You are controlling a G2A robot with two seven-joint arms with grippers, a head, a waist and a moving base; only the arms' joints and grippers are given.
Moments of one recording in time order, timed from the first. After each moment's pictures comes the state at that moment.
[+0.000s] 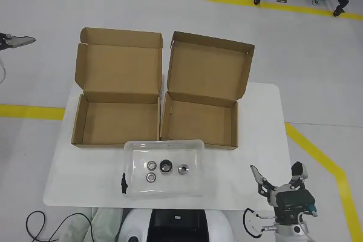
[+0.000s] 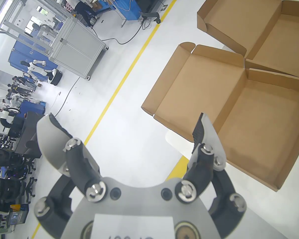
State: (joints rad) left arm 0.56 -0.16 -1.11 -1.50 0.89 -0.82 -0.11; right arm -2.31 -1.39 1.56 -2.28 -1.59 0.00 -0.36
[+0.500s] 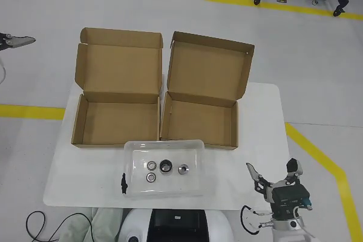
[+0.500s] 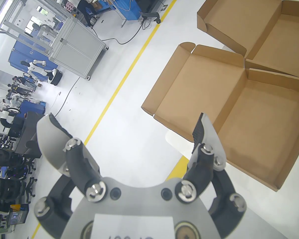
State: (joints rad) left arm 0.56 -0.16 -1.11 -1.50 0.89 -0.82 -0.11; right arm -2.24 -1.39 1.53 -2.25 -1.60 -0.05 -0.31
